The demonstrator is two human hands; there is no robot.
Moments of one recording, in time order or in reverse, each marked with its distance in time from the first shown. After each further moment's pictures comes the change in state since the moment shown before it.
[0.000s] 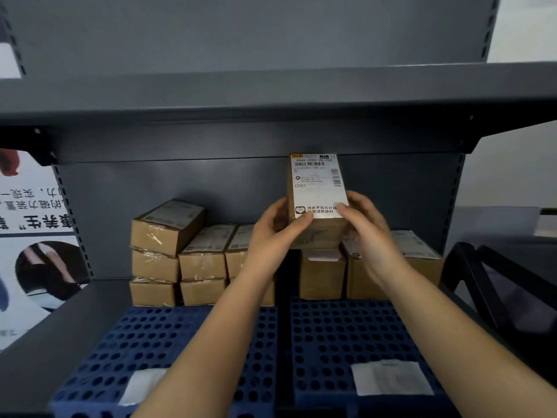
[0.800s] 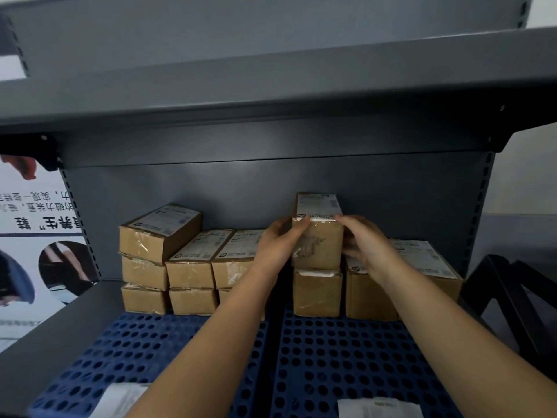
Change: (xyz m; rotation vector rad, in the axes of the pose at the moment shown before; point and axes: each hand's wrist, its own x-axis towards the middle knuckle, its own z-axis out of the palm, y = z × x) left_hand 0.054 -0.038 0.035 0.126 0.101 -0.253; right_hand 0.064 0.041 -0.037 -0.104 -0.076 0.339
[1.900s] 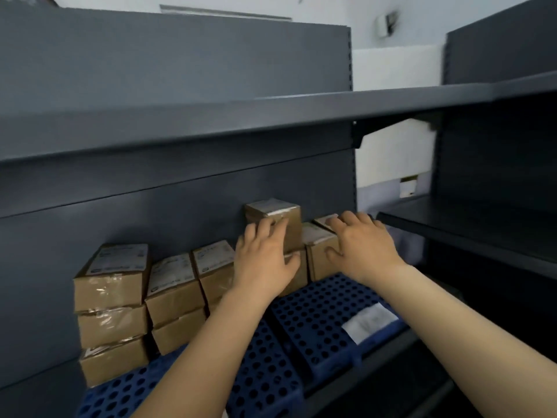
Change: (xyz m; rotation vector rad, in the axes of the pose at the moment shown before) left_hand -0.060 0.010 -0.071 0.973 -0.260 0.863; right_hand -0.156 -0.028 0.063 -1.670 0.527 -0.130
